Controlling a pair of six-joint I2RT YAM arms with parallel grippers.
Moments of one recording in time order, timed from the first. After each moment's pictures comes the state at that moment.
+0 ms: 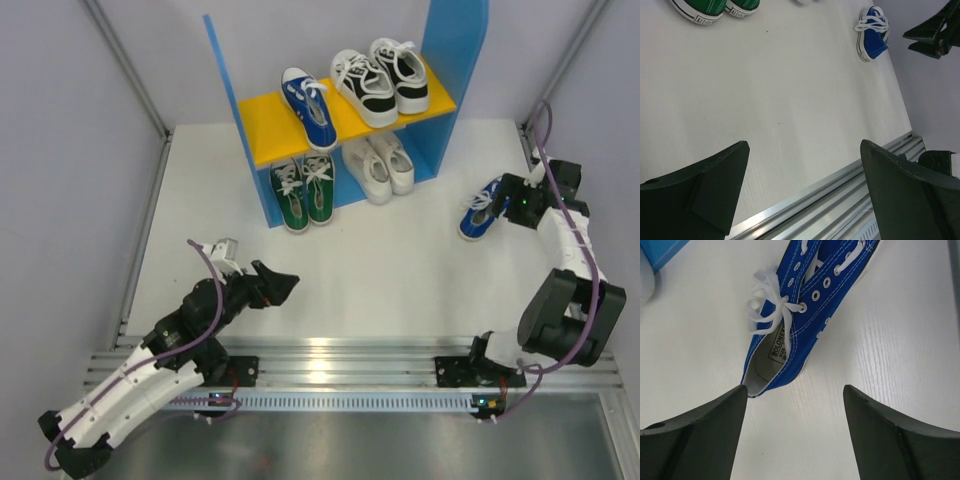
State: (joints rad) left arm -0.81 0.28 0.38 -0.37 -0.18 -0.81; right arm -0.34 1.39 1.04 -0.49 -0.23 0.02
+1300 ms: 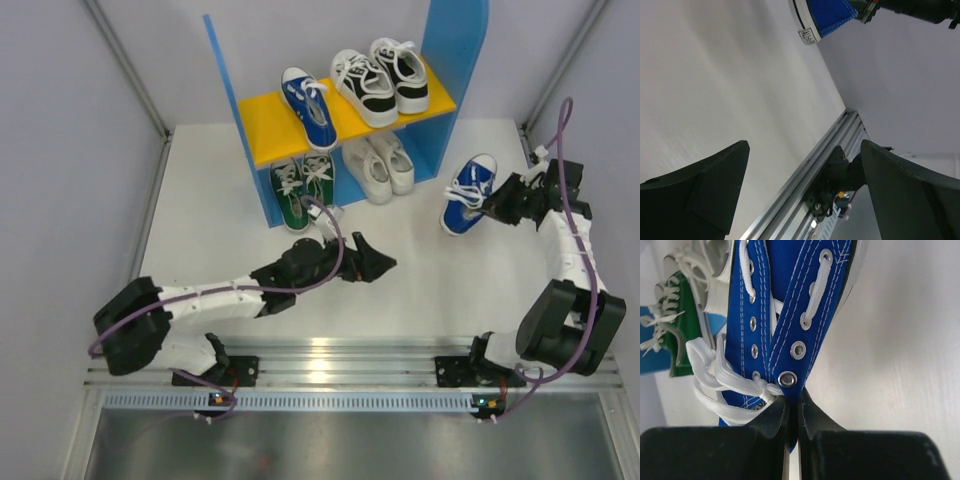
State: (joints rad) left arm -1.01 1.27 0.64 0.45 0.00 -0.88; right arm -0.34 1.36 1.05 -0.51 -0.54 0.32
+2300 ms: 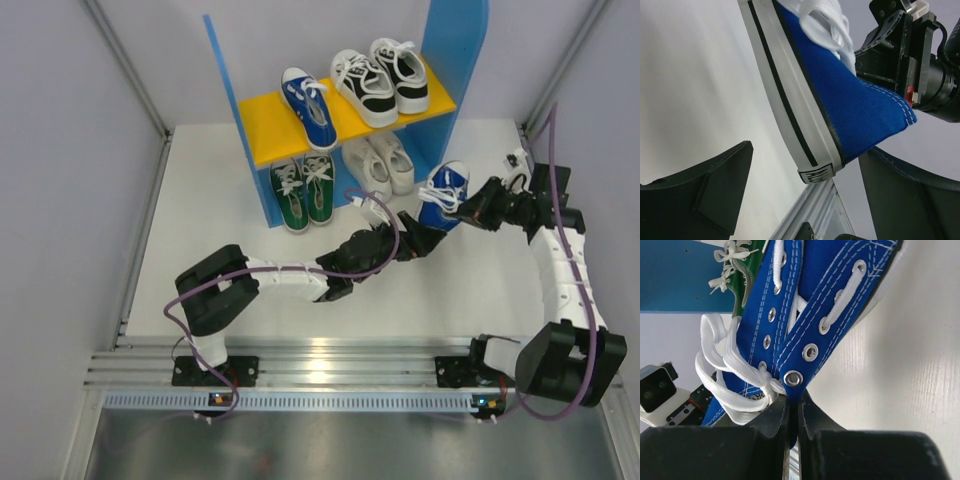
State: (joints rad) left arm -1.11 1.82 1.03 0.78 -0.23 -1.04; right arm -0.20 1.19 1.03 -0.65 -0.76 0.42
